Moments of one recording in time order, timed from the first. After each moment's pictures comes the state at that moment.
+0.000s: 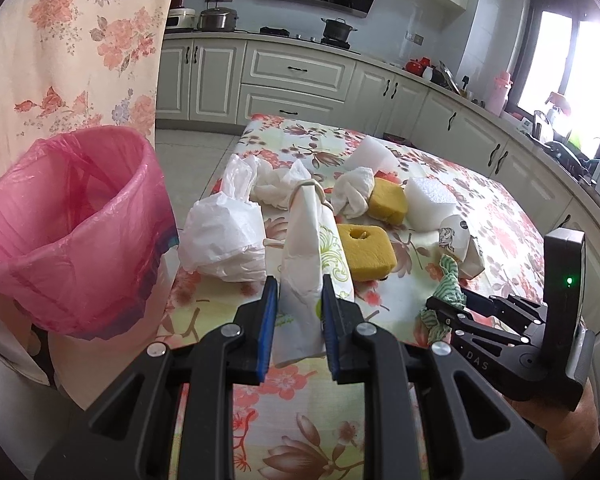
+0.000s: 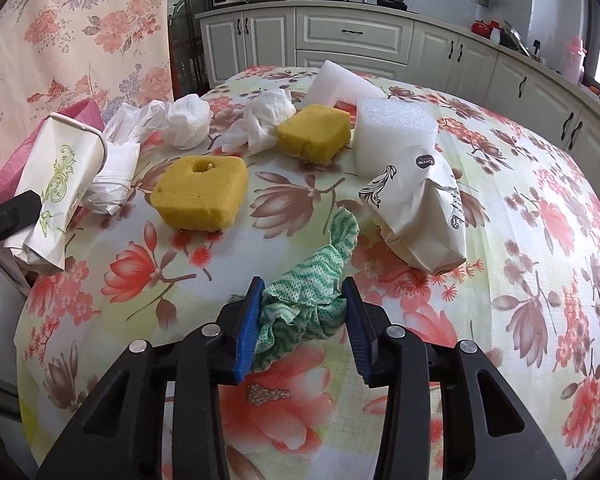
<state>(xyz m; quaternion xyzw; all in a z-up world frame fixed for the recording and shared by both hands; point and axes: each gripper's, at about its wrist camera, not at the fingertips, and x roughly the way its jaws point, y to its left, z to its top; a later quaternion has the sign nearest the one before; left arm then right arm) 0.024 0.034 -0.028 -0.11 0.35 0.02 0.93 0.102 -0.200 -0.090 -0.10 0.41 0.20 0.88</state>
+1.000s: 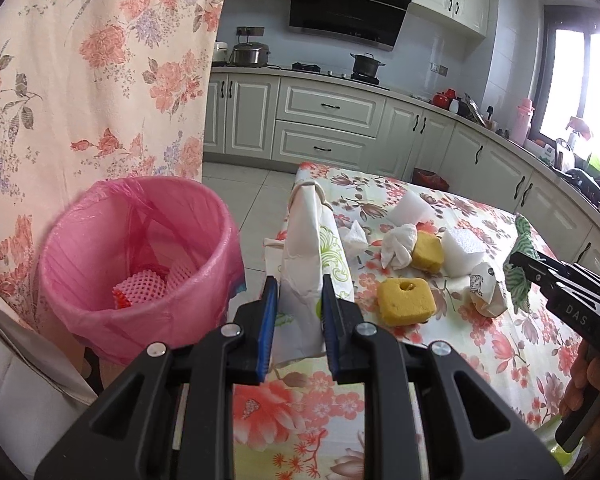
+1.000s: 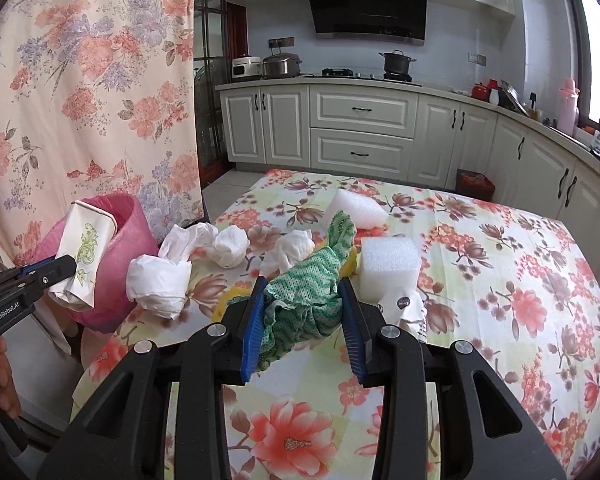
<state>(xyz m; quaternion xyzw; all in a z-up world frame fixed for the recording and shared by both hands) -0.001 0.083 0.017 -0.10 0.30 0.09 0.95 0.090 -0.198 0.015 -0.06 0.29 0.24 0.92</state>
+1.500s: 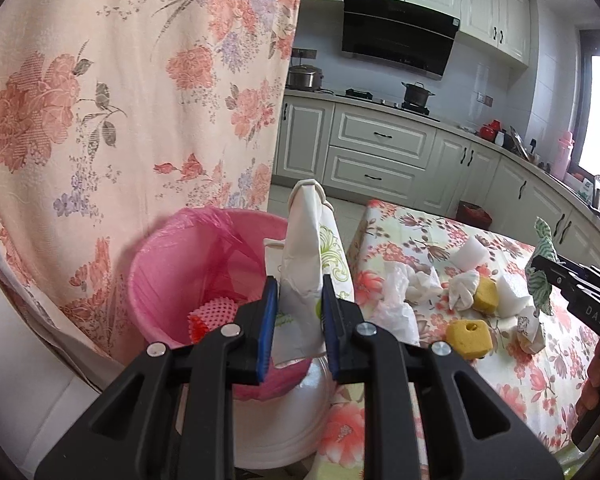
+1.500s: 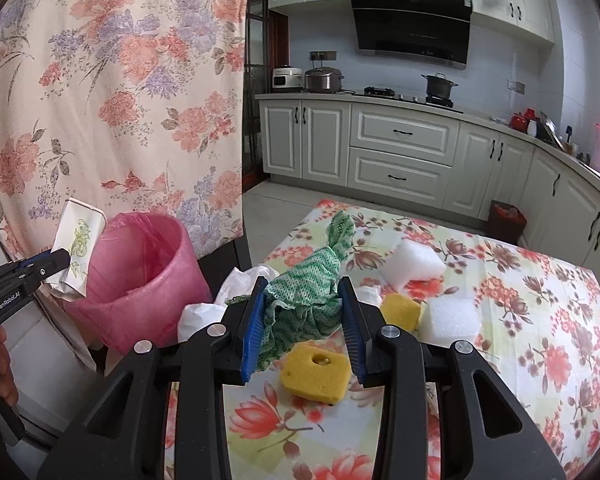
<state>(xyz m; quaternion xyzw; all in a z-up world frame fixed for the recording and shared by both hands) -0.025 0.161 0.046 -0.11 0.26 0.18 0.94 0.093 -0.120 0.050 -0.09 0.27 0.30 0.91</state>
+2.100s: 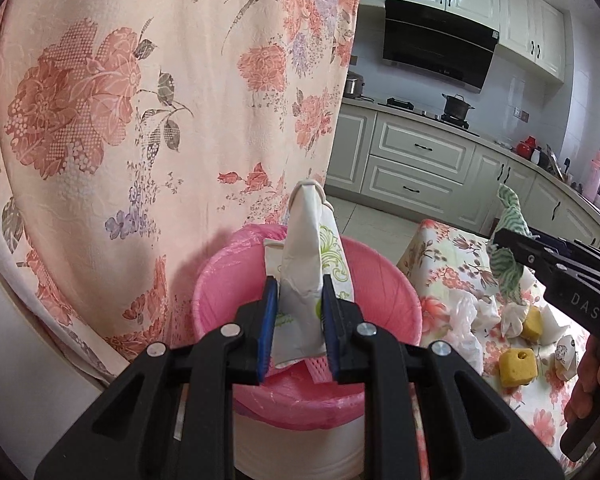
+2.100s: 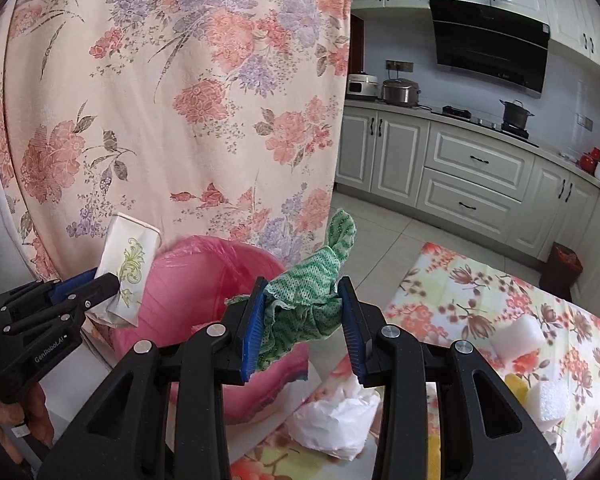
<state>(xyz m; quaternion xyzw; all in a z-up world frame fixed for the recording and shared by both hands) -0.024 0.231 0.046 -0.12 0.26 0.23 0.93 0.093 0.032 0.065 -0.12 0.25 0.40 0.87</state>
